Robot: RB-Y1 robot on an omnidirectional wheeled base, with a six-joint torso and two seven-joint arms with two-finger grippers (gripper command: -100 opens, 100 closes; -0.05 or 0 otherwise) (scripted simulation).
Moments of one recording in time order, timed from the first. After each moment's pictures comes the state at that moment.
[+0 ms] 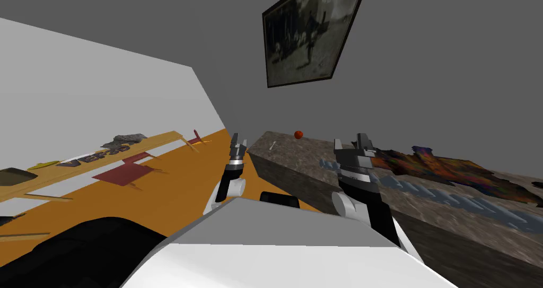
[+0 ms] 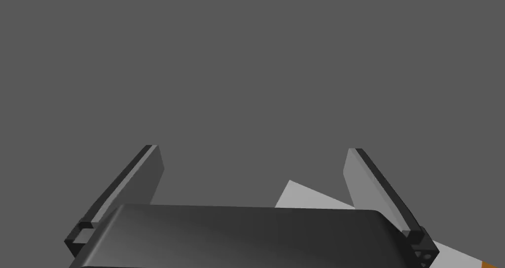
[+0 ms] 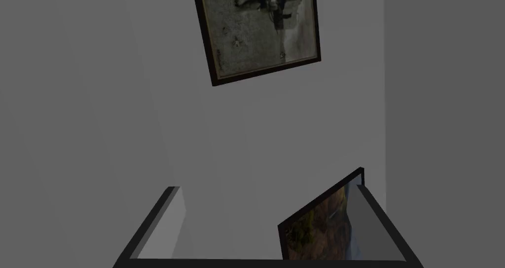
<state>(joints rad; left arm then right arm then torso) 0.49 0.02 -0.02 -2.25 -0.04 -0.36 0.06 0.49 -0.05 -0.06 -2.30 -0.04 -0.45 -0.10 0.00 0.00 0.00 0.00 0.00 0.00</state>
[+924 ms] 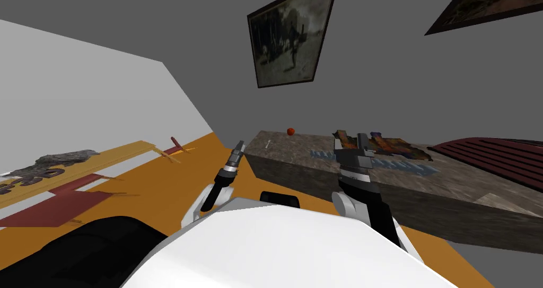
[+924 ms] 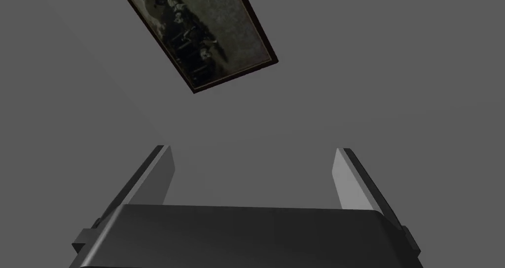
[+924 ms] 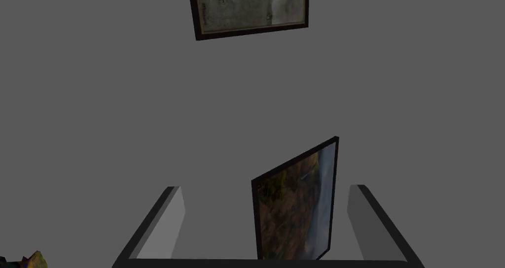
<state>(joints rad) 0.59 0.29 0.03 -2.22 -0.15 -0.42 0.00 0.49 -0.05 -0.06 -2.30 -0.04 -0.45 -0.10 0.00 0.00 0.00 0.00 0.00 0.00</state>
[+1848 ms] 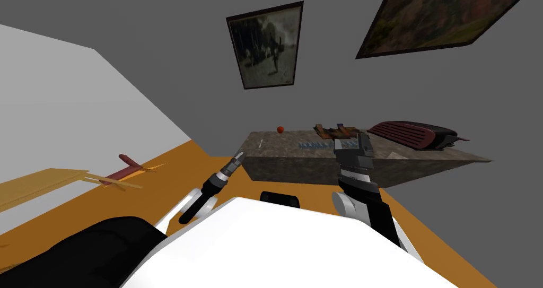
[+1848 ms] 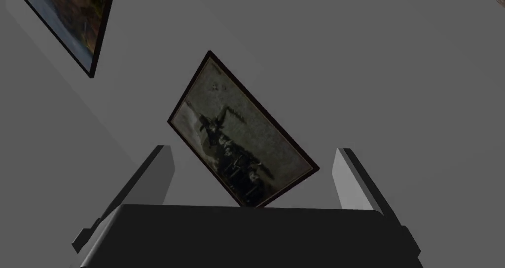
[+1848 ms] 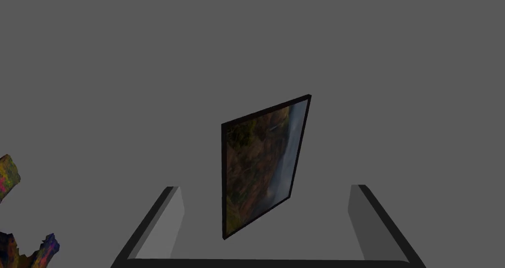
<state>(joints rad) 0.72 0.58 0.08 -2.17 -0.29 -0.50 -0.08 0.49 -0.05 -0.06 -2.30 -0.04 -0.45 -0.10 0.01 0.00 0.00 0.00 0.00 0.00</state>
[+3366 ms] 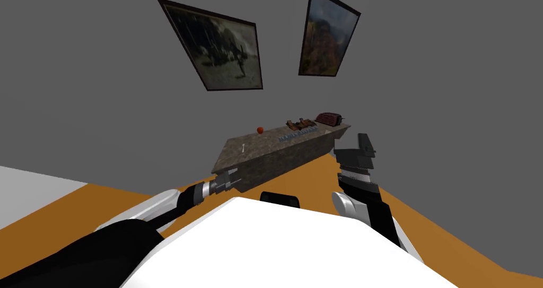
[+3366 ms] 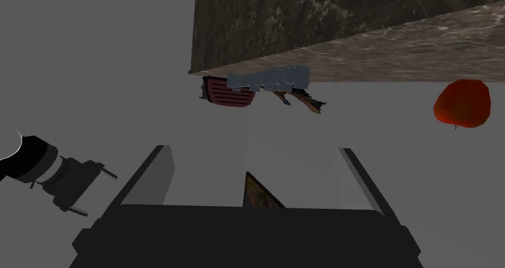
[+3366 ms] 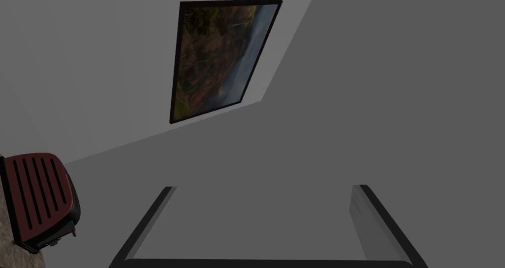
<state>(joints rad) 0.95 1.06 0.16 -2.04 -0.55 -0.65 -0.25 0.49 -0.05 -0.06 -2.30 -0.04 -0.45 -0.10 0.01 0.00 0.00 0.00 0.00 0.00</state>
